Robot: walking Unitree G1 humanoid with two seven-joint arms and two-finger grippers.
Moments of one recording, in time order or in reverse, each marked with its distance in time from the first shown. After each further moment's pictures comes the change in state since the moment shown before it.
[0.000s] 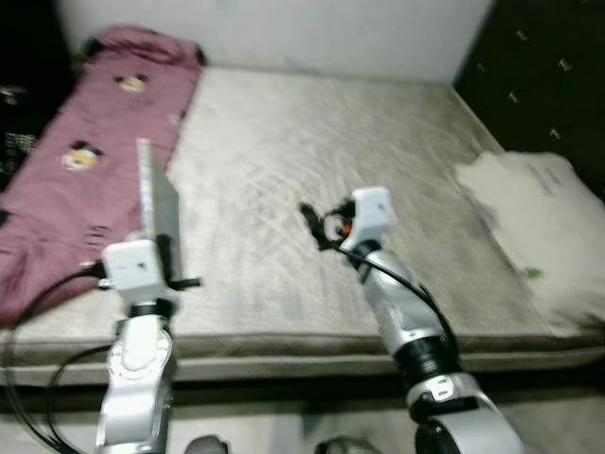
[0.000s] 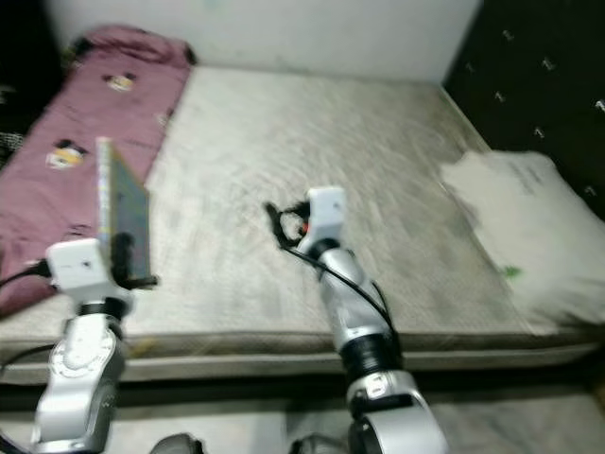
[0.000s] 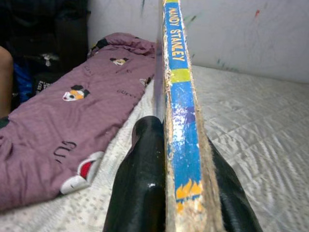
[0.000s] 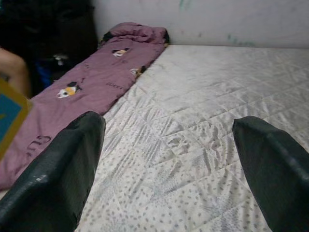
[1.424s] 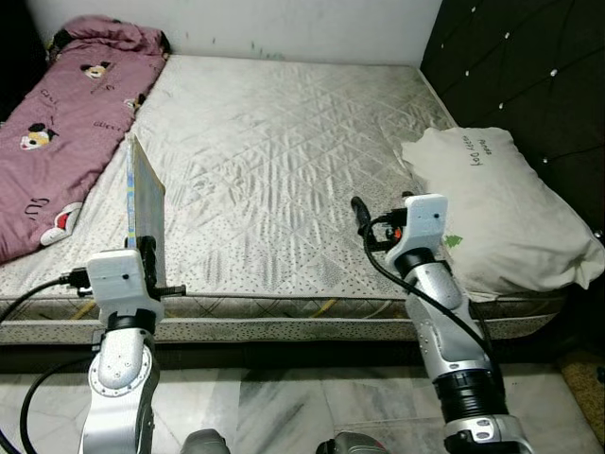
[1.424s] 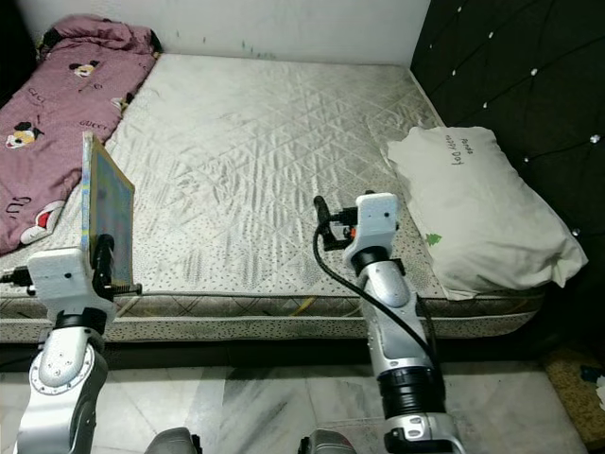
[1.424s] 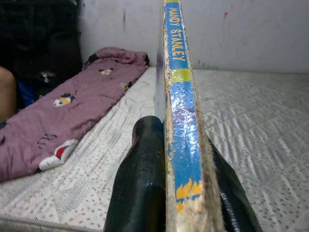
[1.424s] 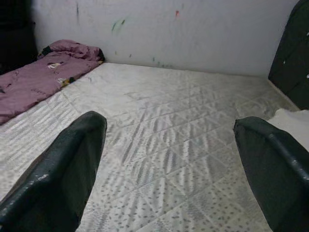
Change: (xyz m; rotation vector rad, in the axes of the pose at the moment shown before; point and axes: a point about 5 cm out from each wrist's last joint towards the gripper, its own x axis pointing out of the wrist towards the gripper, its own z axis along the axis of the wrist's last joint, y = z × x) left arm -0.014 0.017 0.000 0.065 -0.051 -0.001; right arm -0.045 -0.039 0.014 -0.138 -0.111 -0.198
